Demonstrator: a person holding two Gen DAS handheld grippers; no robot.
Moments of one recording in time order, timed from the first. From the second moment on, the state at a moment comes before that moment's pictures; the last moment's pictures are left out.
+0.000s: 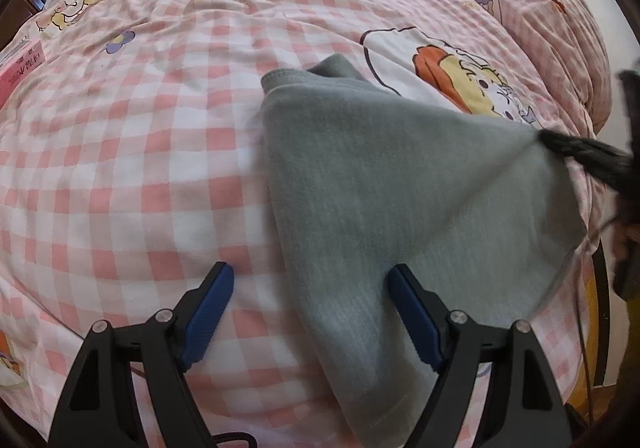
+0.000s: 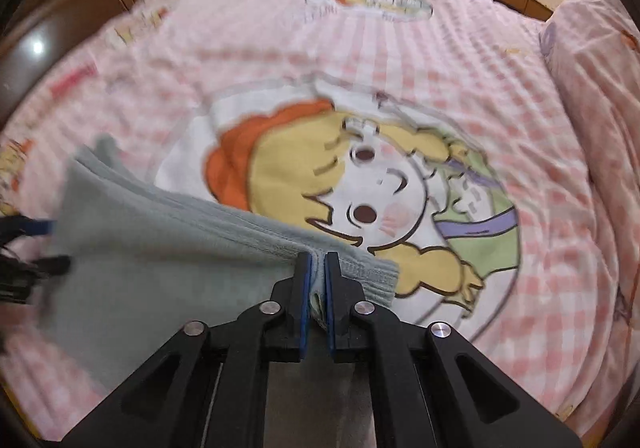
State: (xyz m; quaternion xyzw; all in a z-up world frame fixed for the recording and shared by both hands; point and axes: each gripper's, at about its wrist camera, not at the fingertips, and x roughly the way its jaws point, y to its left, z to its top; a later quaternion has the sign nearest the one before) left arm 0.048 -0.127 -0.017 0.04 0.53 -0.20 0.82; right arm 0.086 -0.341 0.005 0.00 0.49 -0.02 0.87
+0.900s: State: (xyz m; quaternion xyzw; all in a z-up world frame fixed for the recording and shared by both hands) left arm 0.123 -0.145 -0.012 -0.05 0.50 -0.27 0.82; right arm 0.080 -0.336 0.001 0.07 0.49 -0.05 0.87
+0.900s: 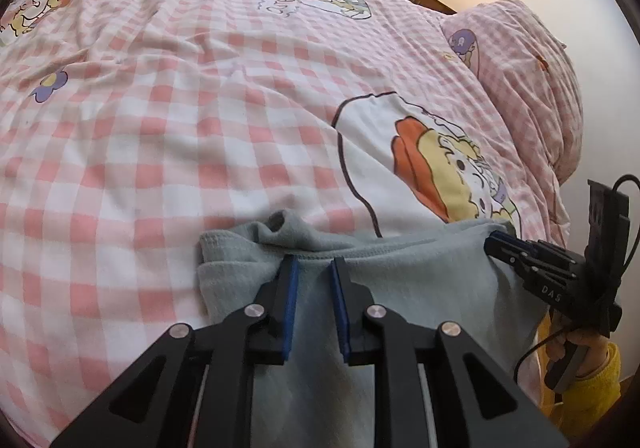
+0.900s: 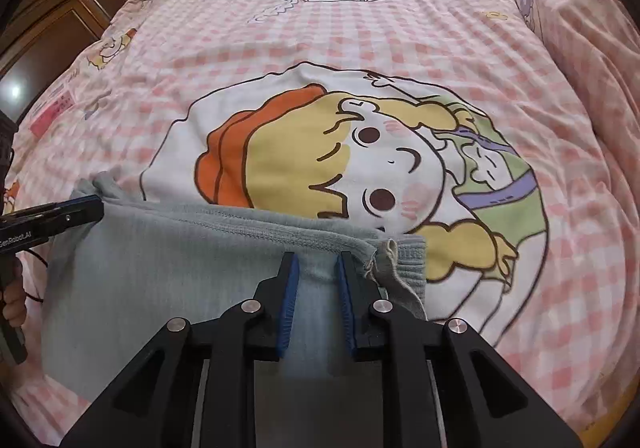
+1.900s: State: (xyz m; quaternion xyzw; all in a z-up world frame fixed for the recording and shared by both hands) left arm -0.006 -0.090 -0.036 -0.01 0.56 -0.21 0.80; right arm -0.048 -0.318 0.008 0.14 0.46 -0.10 0.87
